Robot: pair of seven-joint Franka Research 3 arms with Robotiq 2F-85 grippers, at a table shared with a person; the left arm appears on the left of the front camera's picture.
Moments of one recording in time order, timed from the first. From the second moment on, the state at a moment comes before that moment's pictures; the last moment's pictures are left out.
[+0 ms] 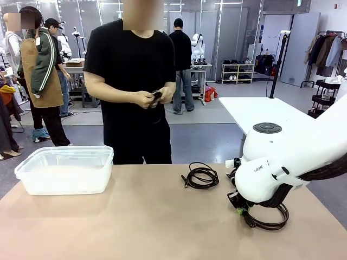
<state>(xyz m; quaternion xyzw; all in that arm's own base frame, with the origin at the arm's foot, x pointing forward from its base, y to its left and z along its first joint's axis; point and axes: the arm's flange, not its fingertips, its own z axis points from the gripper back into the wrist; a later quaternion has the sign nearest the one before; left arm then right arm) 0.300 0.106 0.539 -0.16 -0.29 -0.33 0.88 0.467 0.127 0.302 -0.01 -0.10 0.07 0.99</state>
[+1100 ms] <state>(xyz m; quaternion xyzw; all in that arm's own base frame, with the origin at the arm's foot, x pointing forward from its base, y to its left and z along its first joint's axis) 0.300 0.106 0.539 -0.16 -0.29 -0.33 0.88 0.452 0.168 0.411 -0.01 -0.11 -0.03 0.99</state>
